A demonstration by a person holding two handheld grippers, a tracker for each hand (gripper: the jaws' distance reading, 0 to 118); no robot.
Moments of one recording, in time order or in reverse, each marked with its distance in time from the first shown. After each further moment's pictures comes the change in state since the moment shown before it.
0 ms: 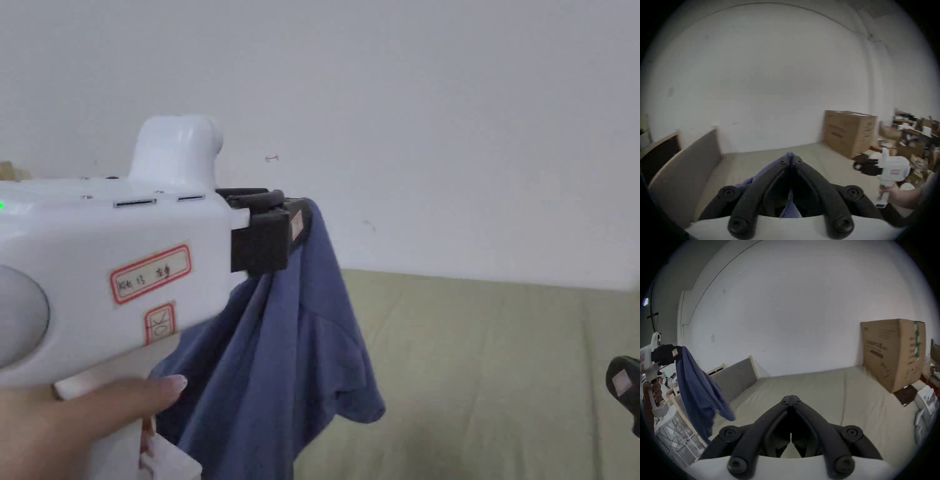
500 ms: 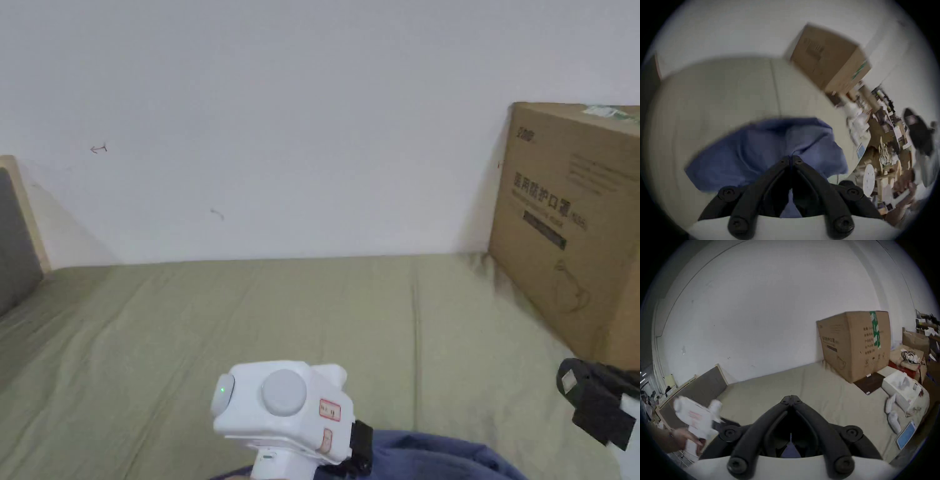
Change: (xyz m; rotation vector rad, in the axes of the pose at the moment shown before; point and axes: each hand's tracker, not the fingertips) left arm 0.126 -0.247 -0.281 -0.975 -0.253 0.363; right arm 0.115 -0.023 0.062 -0.035 -0.267 -0.099
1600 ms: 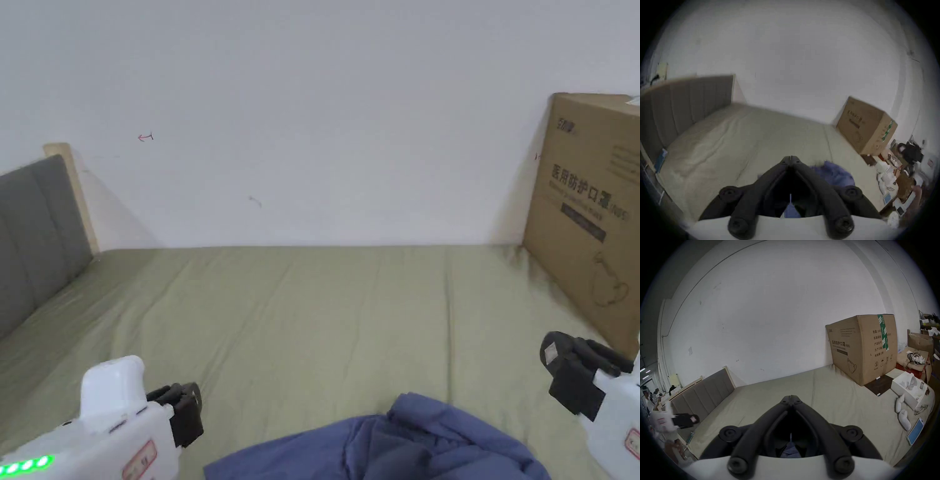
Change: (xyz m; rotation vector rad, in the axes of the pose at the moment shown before) left arm -0.096 -0.151 0.195 0.727 0.344 0.210; right arm -0.053 -0.017 -0.002 0.079 0.071 0.014
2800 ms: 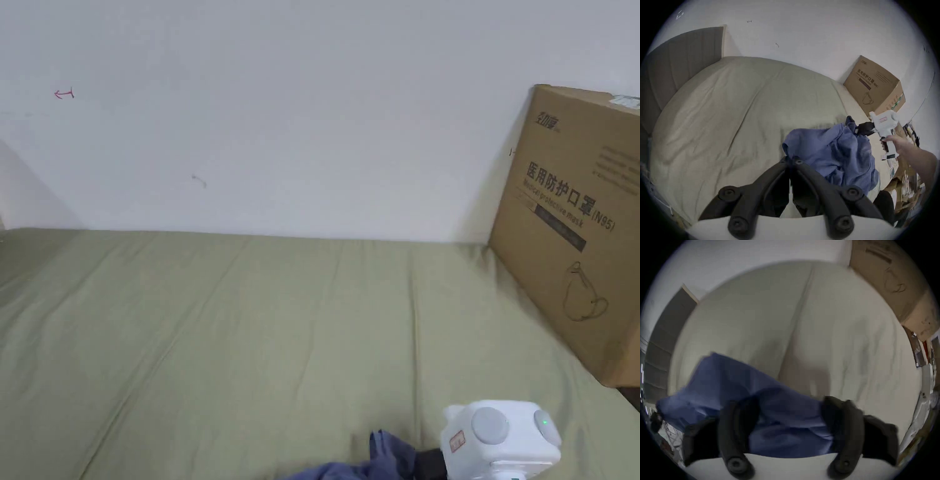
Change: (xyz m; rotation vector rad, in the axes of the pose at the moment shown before) left arm -0.051 -0.054 -0.088 -0.303 -0.033 -0.068; right arm 0.103 -0.144 -0.336 -1.118 -0.125 0.160
